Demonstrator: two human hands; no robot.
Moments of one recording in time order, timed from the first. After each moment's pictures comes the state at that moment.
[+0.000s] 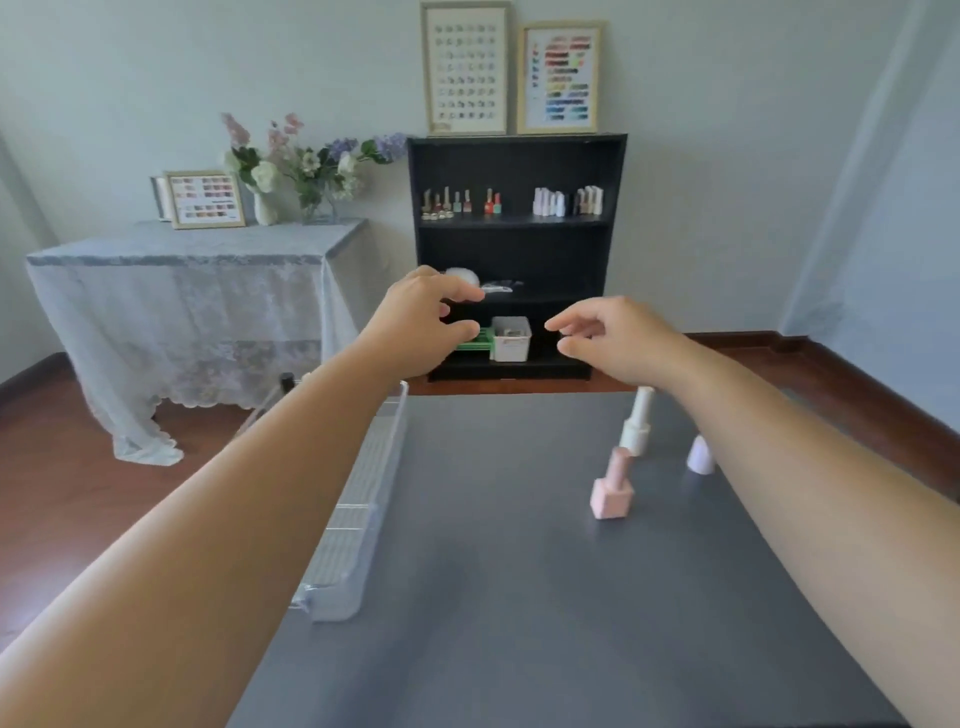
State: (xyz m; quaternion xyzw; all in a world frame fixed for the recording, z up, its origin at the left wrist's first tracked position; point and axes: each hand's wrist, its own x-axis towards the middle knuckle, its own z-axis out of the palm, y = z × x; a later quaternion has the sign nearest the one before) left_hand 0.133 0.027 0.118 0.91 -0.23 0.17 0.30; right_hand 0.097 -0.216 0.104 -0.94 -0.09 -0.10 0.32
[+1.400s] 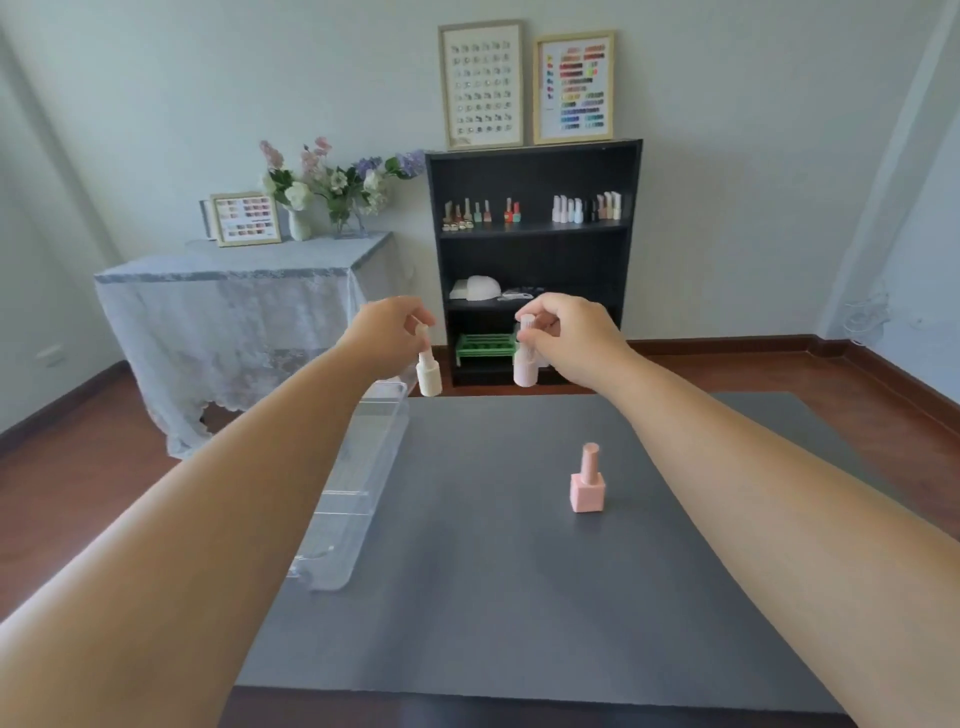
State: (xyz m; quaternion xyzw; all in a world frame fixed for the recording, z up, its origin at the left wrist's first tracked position) left_hand 0.136 0.034 0.114 0.95 -0.11 0.13 0.27; right_hand 0.106 -0.204 0.093 -0.89 -0.12 -0.19 0.39
